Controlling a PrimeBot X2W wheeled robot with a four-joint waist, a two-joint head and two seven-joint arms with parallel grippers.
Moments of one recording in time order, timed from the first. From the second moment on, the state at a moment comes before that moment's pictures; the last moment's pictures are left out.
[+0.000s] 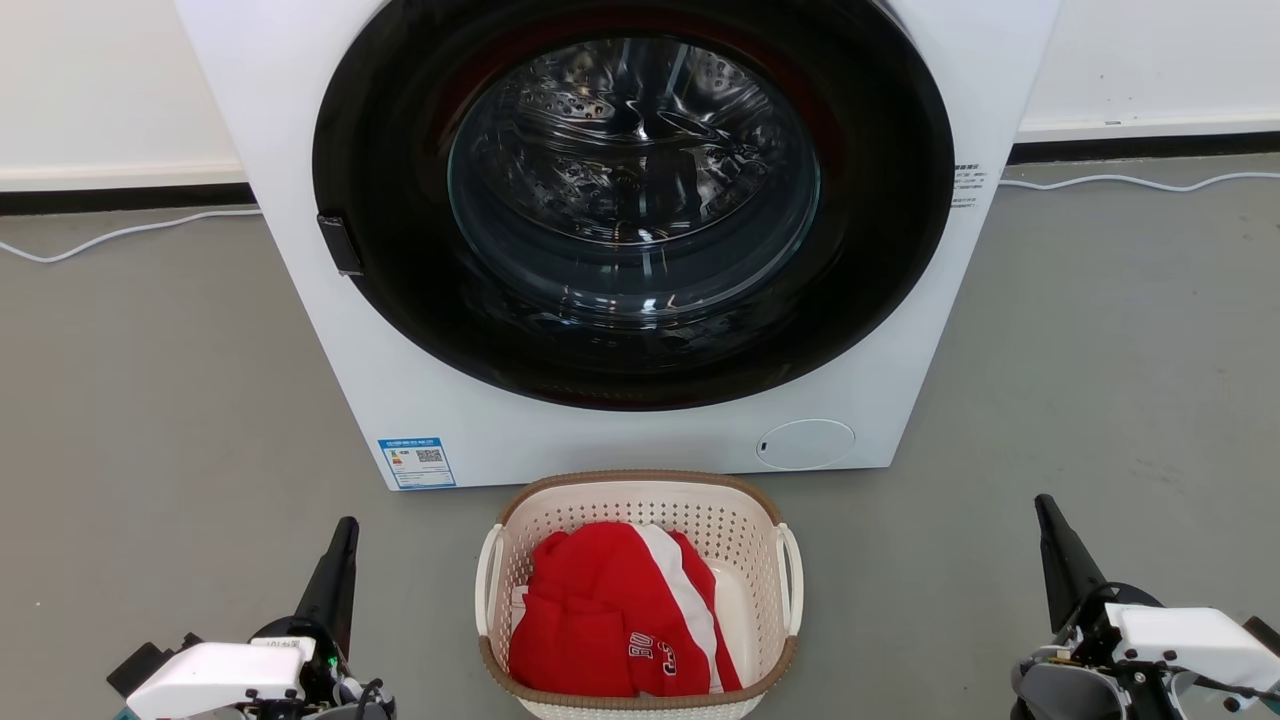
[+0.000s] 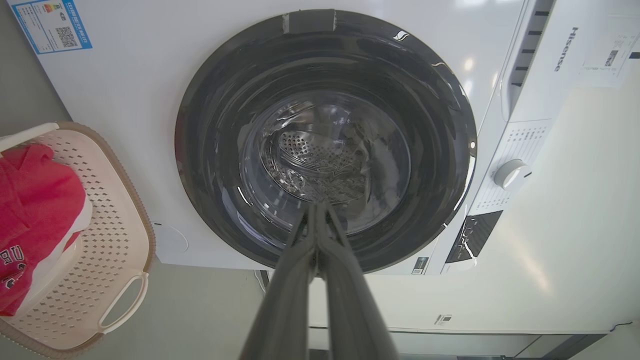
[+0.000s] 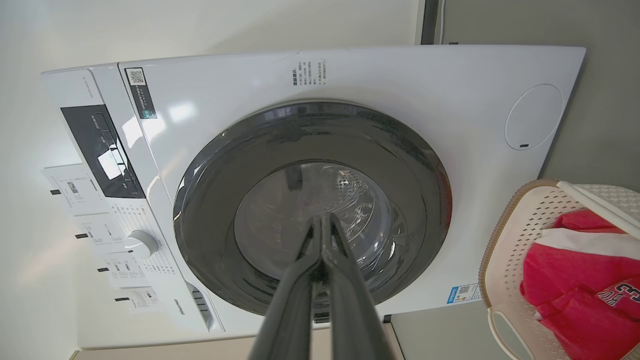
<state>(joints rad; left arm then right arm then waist) -0.05 0.04 0.08 0.27 -1.60 -0.12 0.11 -0.07 -0.04 -0.13 0.27 1.60 0.12 0.11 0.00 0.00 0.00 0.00</state>
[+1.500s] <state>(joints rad) -0.05 0.04 0.08 0.27 -1.60 -0.12 0.11 -0.07 -0.04 -0.13 0.27 1.60 0.12 0.11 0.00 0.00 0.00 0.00</state>
